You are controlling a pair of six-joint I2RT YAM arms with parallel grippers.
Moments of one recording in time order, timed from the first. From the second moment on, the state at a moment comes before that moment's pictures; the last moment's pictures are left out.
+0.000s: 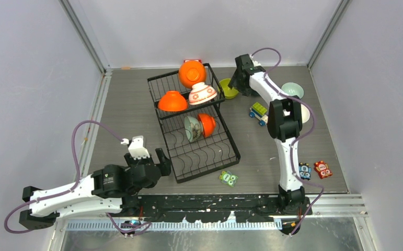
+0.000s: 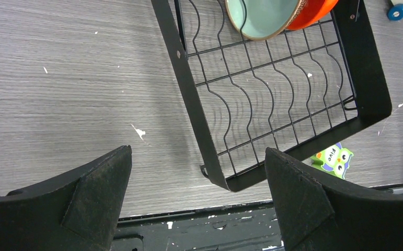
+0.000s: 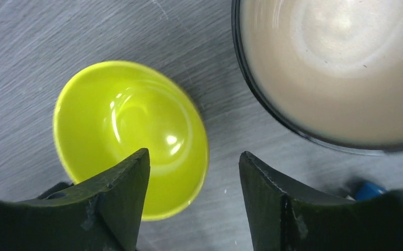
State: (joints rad) left arm -1.31 0.57 0.67 -1.03 -0.81 -1.20; right arm 0.28 2.36 2.07 -0.68 0.22 0.71
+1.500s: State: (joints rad) left arm -0.82 0.82 0.29 0.34 -0.25 -0.76; right arm 0.34 0.65 0.43 -0.24 -0.28 0.83
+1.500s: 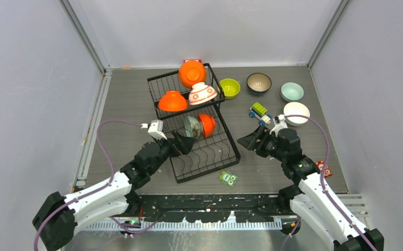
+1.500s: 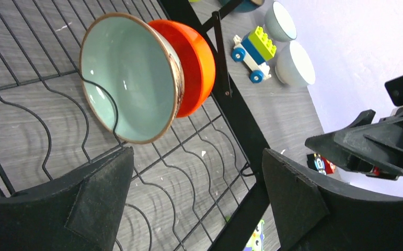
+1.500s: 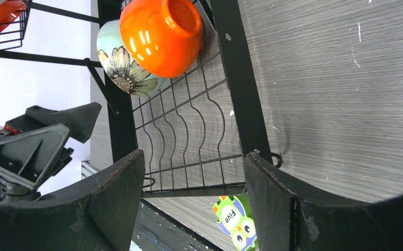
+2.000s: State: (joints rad) left arm -0.73 1.11 0.30 0.60 -0.11 -0.71; right arm 0.34 0.63 0.43 -0.23 -0.28 0.83
